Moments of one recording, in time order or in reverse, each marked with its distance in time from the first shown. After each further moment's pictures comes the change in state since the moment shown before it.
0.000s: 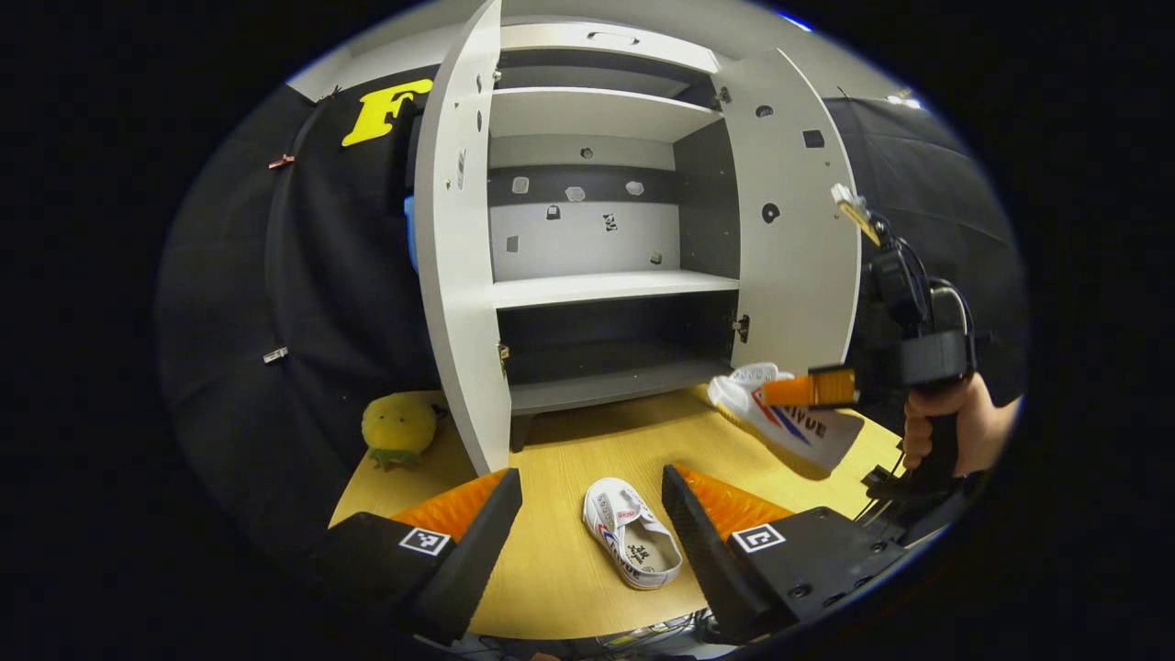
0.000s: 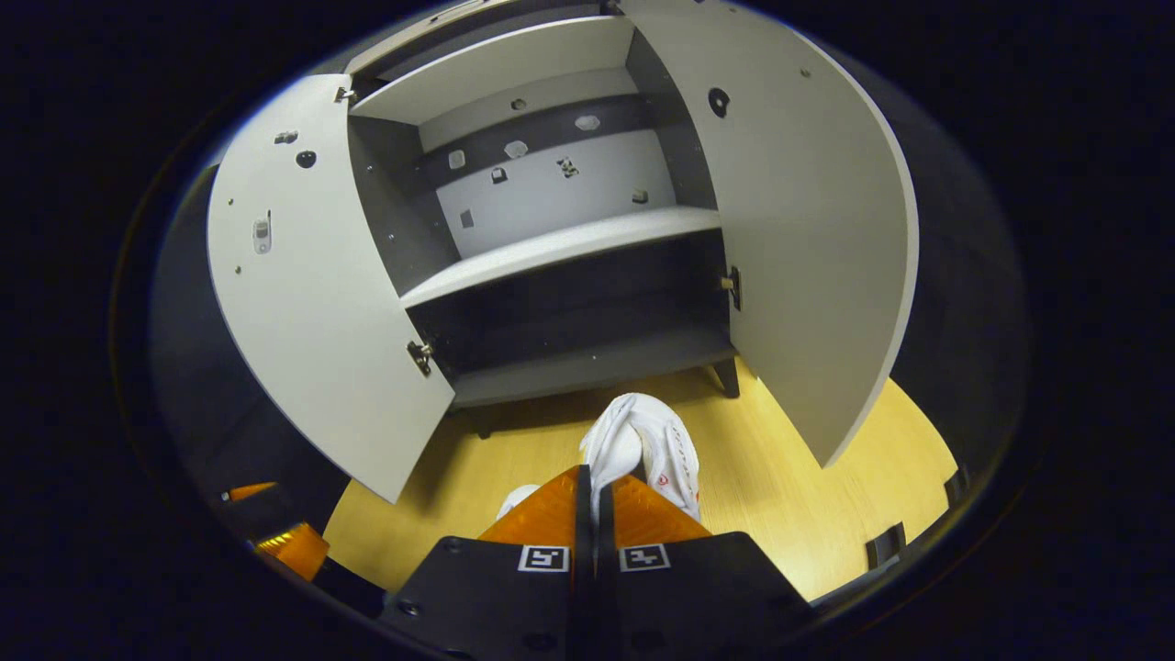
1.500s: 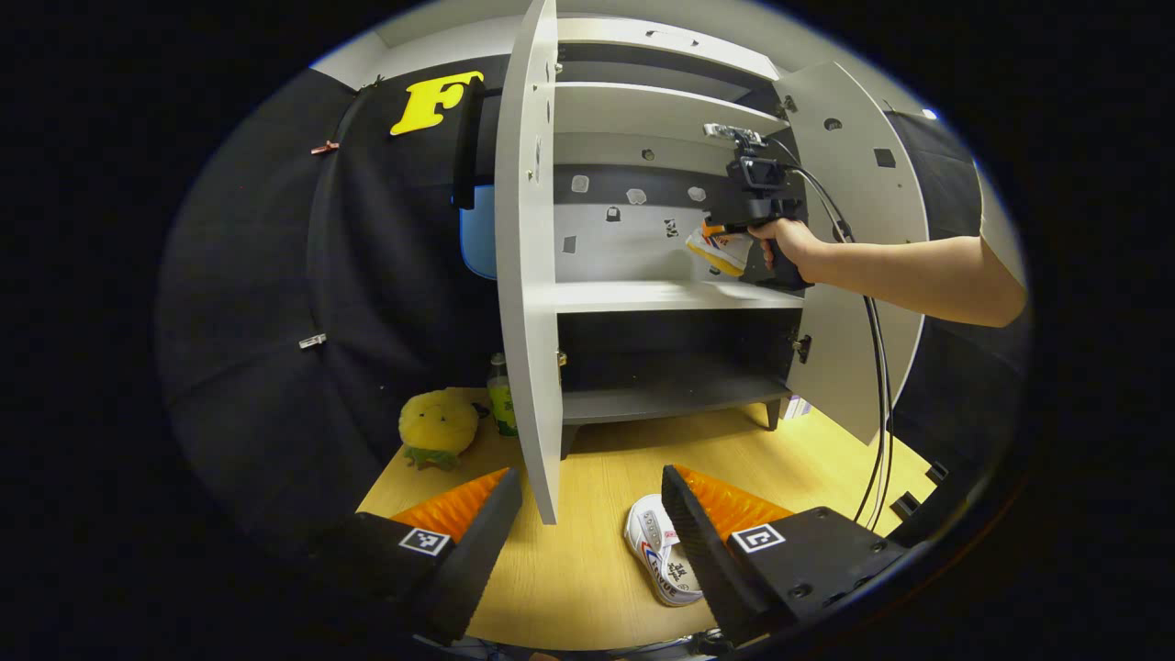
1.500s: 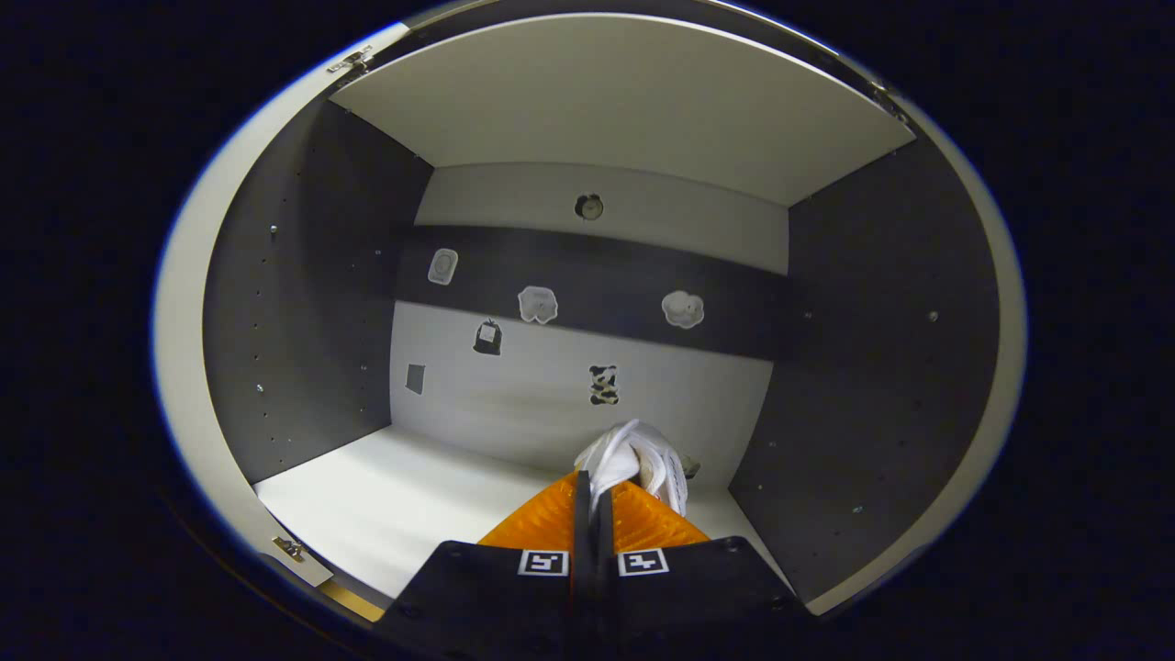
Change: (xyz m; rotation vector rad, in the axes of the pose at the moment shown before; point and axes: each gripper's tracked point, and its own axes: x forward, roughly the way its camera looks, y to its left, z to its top) left arm 0.022 0.051 0.014 -0.095 0.007 0.163; right arm 0.259 0.038 0.300 -0.433 -0.332 -0.047
